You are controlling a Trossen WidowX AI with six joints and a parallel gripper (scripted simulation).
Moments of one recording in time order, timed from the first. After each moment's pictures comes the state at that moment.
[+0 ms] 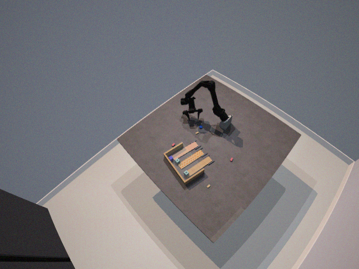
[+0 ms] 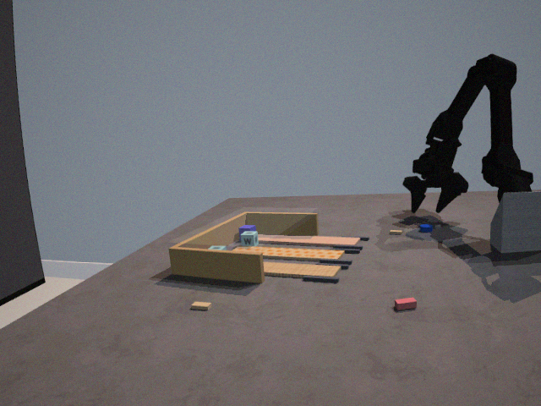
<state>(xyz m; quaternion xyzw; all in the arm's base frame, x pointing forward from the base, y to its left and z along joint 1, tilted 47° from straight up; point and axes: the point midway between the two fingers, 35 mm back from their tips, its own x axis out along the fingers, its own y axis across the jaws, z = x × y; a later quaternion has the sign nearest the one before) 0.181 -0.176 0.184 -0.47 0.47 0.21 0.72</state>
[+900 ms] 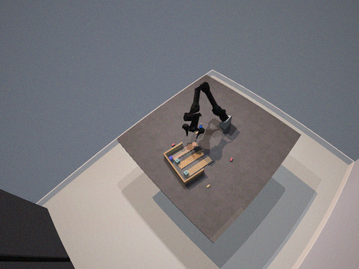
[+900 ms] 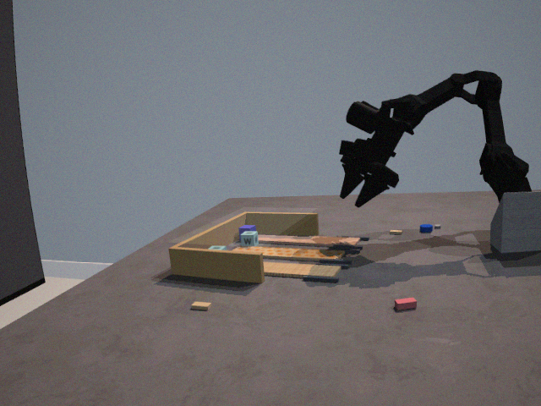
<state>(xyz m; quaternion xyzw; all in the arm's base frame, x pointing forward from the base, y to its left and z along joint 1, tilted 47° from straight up) 0.339 0.013 0.118 -0.50 0.41 0.04 0.76</state>
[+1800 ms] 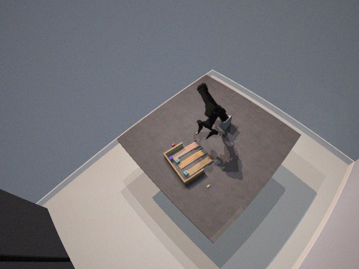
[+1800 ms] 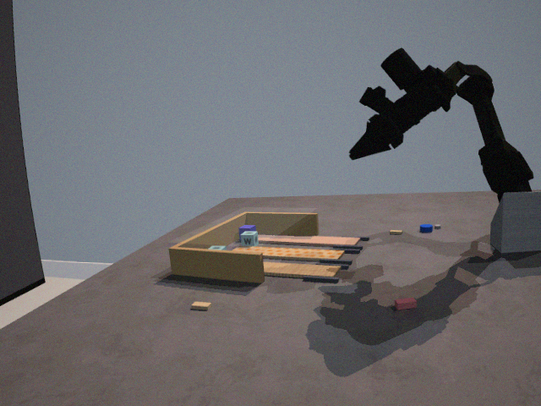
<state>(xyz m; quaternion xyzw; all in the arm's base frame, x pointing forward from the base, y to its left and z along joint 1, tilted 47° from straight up) 0.291 0.162 0.104 -0.40 0.23 -0.03 0.89</state>
